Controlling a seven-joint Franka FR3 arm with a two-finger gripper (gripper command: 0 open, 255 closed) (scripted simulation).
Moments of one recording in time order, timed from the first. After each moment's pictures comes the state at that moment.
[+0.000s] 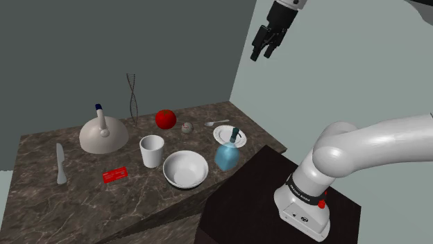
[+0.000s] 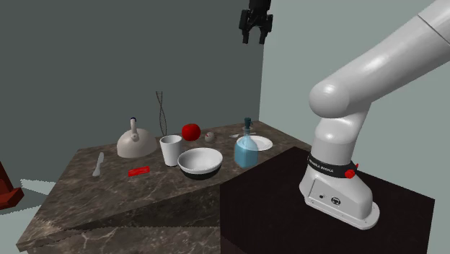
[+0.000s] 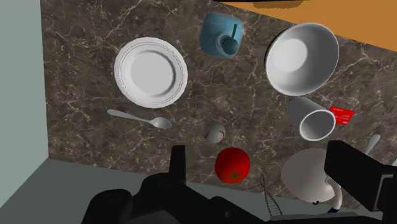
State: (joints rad) arm -0.01 -0.78 0.03 -2.26 -0.02 1.66 0.02
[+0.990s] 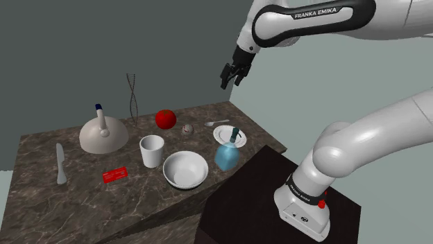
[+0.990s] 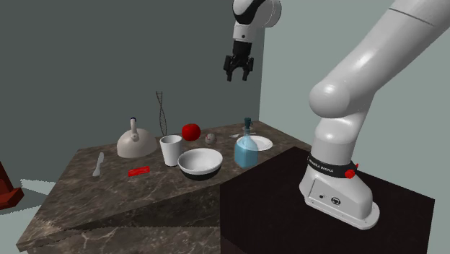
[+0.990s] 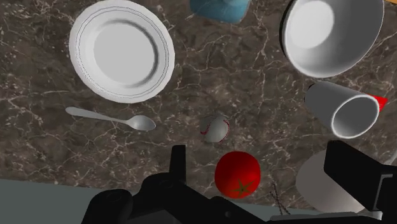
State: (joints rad) arm 0.00 -0.52 0.00 -2.46 0.03 2.11 0.00
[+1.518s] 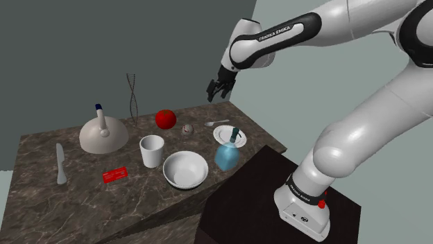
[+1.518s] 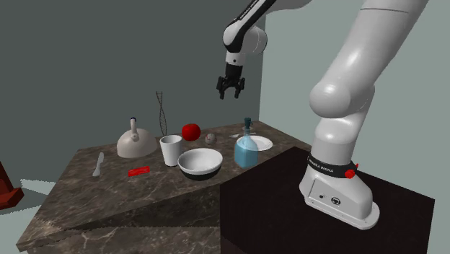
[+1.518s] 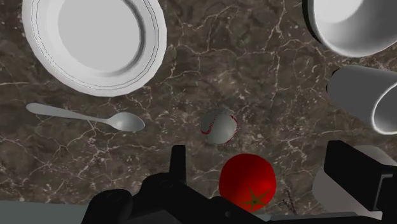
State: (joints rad) arm 0.01 -0.25 -0.03 -2.46 0.08 2.38 -0.04
